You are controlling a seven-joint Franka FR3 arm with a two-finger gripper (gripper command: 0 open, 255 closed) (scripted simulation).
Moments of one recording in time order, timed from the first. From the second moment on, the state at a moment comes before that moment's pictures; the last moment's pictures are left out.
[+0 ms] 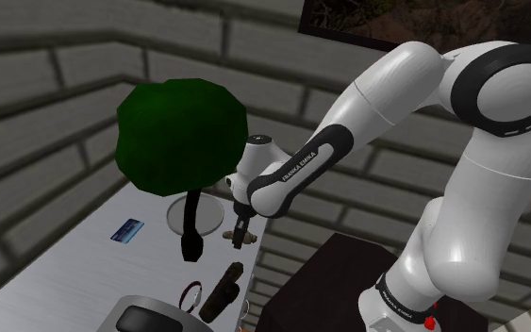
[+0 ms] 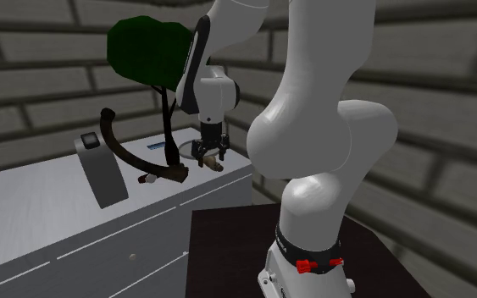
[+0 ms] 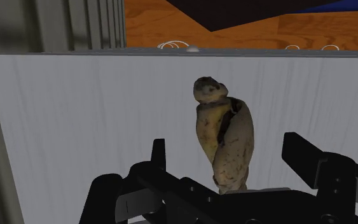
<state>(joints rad) 0.25 0.16 0.13 -2.49 0.08 2.62 -0.28</state>
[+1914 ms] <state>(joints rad) 0.25 -0.02 0.13 -2.47 0.10 2.43 -0.28</state>
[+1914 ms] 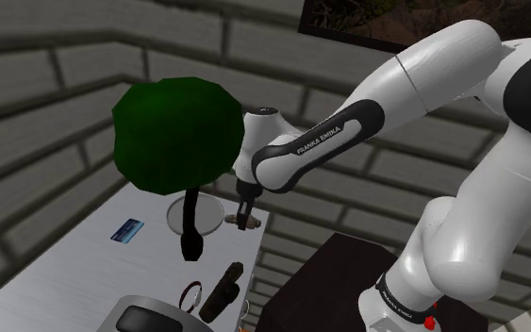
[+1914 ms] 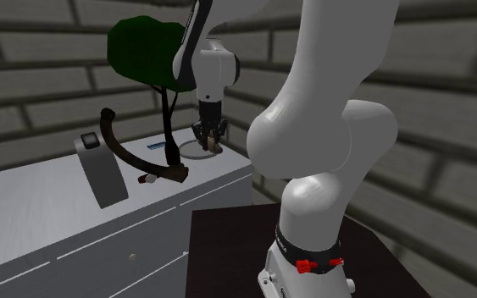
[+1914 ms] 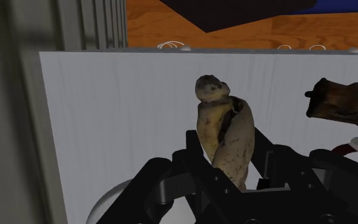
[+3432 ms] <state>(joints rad) 0.25 0.45 0.10 -1.79 0.02 2.21 -0.26</state>
